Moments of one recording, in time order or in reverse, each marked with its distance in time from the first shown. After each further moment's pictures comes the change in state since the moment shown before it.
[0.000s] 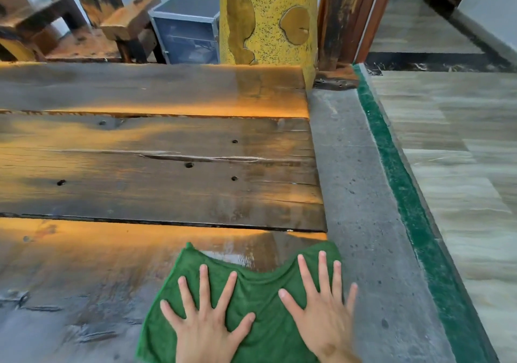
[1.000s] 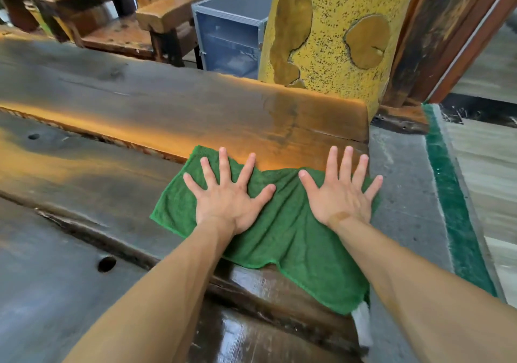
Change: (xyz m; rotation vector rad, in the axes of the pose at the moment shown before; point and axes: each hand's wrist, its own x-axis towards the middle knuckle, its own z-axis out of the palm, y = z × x) left_hand 0.489 0.093 -0.141 0.022 0.222 -0.200; right_hand 0.516 -0.099 -0.181 -0.064 0.276 -0.160
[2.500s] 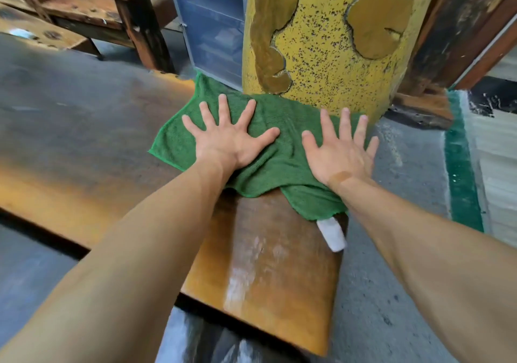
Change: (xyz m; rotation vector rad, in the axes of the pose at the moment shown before) left_hand 0.258 0.130 -0.022 -0.008 -0.029 -0.054; right_hand 0.257 0.039 -0.025 0.029 -0.056 -0.105
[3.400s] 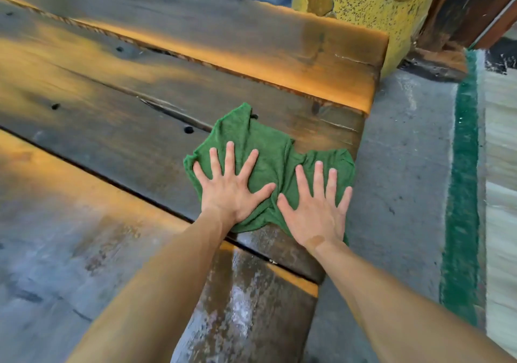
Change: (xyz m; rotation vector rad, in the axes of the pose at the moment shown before) left_hand -0.491 -0.210 0.050 0.071 -0.072 0.016; right_hand -0.535 -0.073 0.064 -0.075 -0.161 -0.124
